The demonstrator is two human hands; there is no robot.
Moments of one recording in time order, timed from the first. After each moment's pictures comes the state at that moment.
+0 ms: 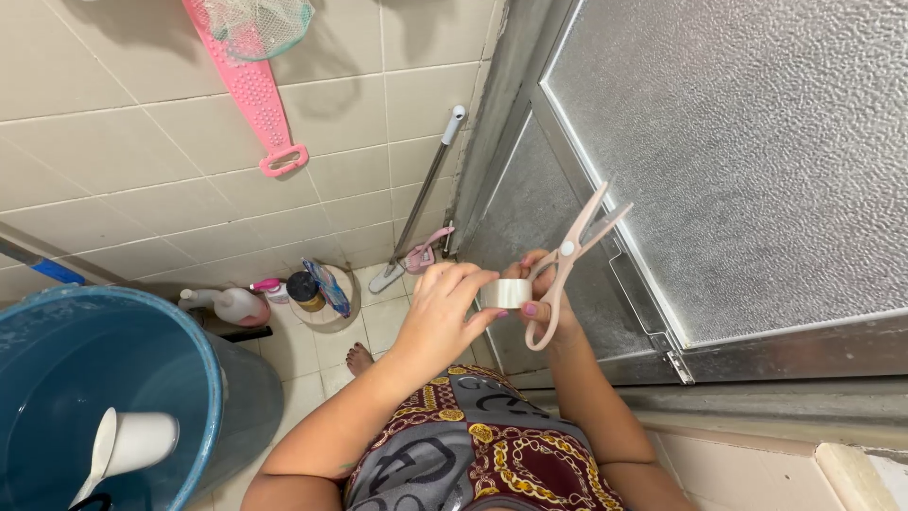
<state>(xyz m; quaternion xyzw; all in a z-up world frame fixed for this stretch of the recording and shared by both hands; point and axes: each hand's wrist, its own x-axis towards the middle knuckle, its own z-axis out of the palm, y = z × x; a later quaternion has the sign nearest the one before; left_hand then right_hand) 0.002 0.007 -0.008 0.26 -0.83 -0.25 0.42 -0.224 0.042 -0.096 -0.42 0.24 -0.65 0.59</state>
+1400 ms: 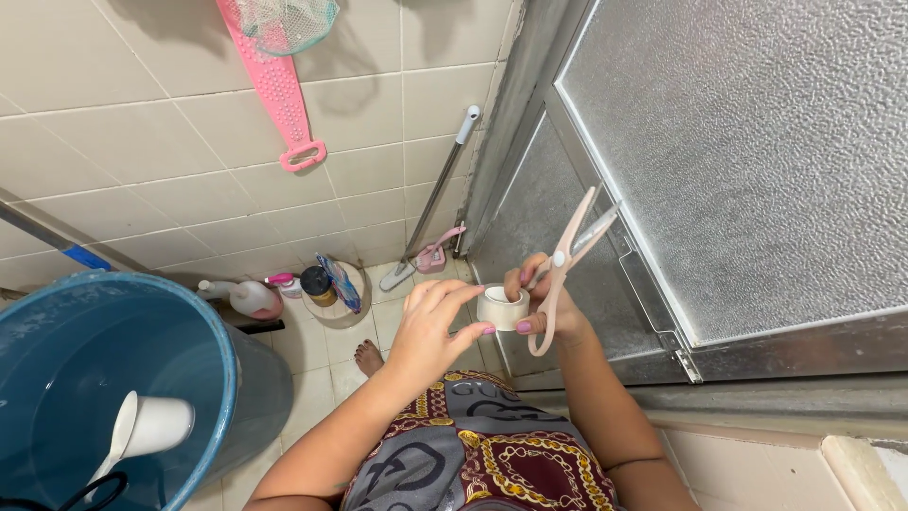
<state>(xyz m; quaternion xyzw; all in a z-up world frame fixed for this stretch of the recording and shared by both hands) 0.030 0.031 -0.021 0.30 -0.81 -0.26 0.42 -0.223 0.044 -0.091 -0.49 0.22 -0.56 0.63</state>
